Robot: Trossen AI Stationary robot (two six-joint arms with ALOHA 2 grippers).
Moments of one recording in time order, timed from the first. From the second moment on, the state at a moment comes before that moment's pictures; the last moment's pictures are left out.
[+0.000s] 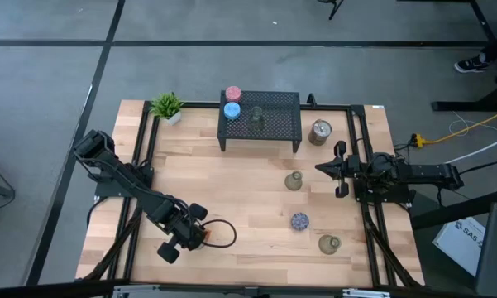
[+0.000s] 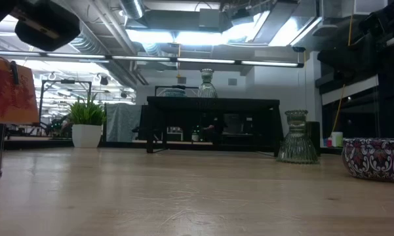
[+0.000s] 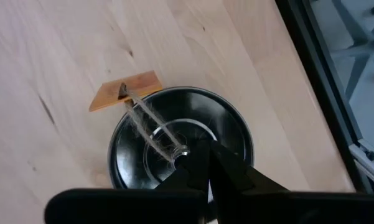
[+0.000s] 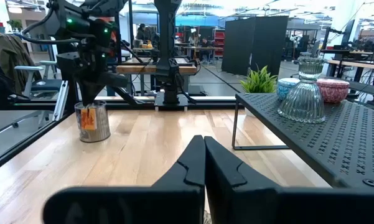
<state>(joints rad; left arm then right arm) -0.64 1.56 1.09 -0.80 0.09 -0.20 0.05 0.00 0.01 0.03 0.09 -0.01</state>
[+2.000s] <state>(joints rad) -0.58 1.52 1.30 -0.89 -0.04 -0.49 0.05 0.00 0.01 0.03 0.09 -0.01</state>
